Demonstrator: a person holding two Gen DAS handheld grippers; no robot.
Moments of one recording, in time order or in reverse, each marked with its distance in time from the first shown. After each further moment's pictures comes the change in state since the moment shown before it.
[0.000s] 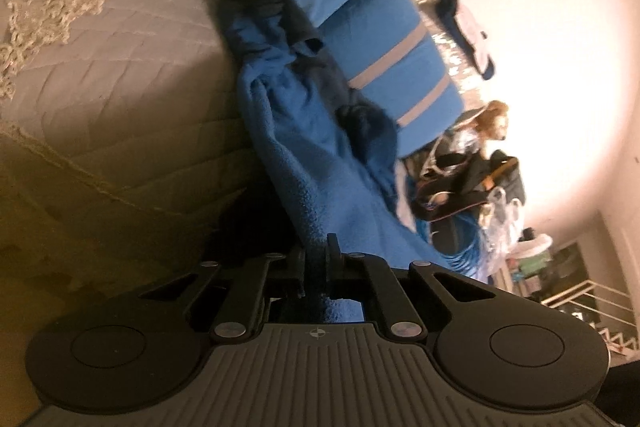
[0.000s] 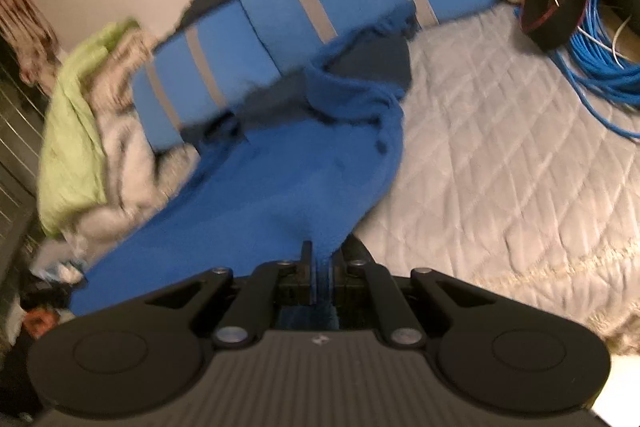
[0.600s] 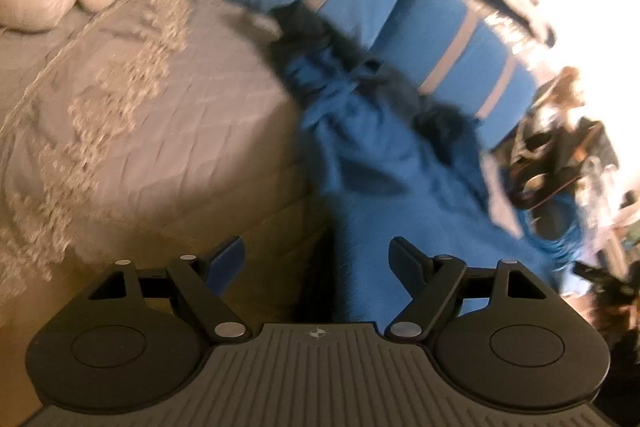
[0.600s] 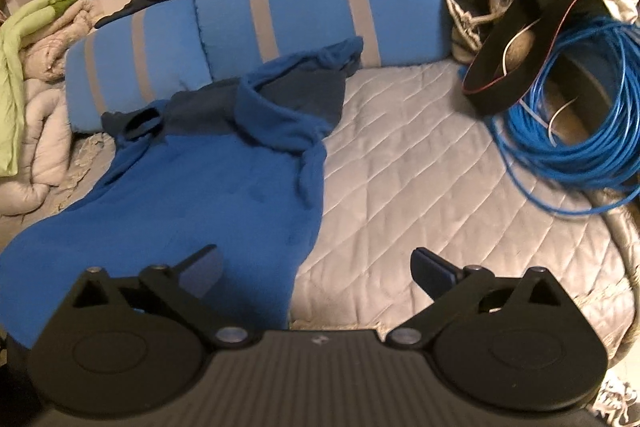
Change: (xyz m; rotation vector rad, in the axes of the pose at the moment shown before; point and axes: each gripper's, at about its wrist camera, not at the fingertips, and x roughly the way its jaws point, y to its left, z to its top) left arm -0.023 -0.039 0.022 0.205 -0.067 0.335; right arm -0.009 0.016 0.024 -0.150 -0.091 -0.293
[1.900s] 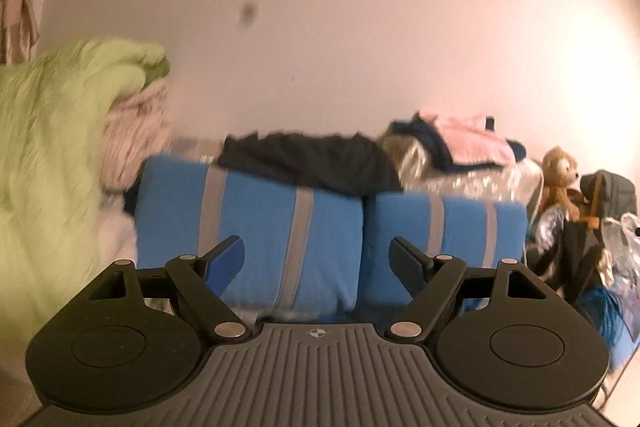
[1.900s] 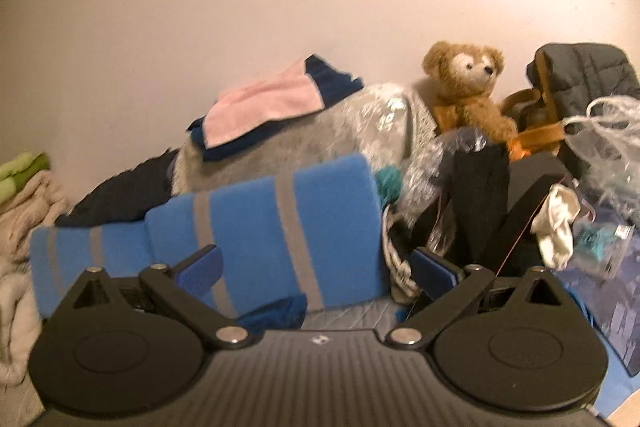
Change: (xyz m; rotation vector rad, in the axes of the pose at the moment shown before) left arm -0.094 -0.152 0.220 0.397 -0.505 0.103; right arm -0.116 -0.025 0.265 0.091 -0.452 -0.156
